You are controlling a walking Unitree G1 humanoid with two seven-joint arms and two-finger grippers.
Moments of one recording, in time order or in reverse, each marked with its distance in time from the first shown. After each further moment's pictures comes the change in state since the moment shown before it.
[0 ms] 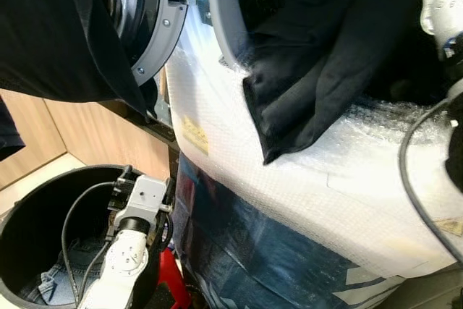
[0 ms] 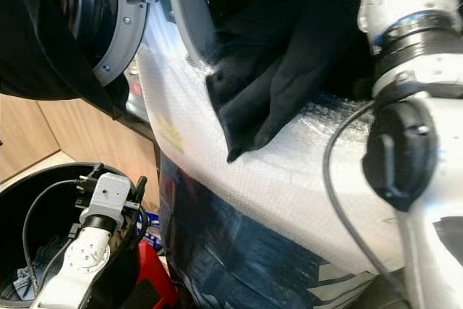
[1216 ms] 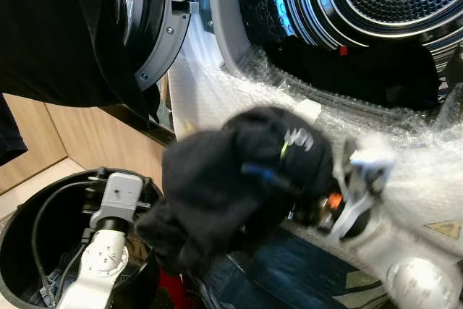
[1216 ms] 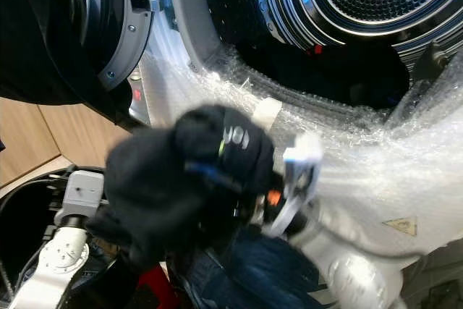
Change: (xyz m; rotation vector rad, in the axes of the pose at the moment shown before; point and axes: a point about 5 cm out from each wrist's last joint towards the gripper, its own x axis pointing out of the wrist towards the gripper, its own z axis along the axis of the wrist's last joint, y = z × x) left arm -0.005 0.022 0.004 0.011 0.021 0.036; right arm -0.241 0.058 -0.111 0.605 0.251 1.274
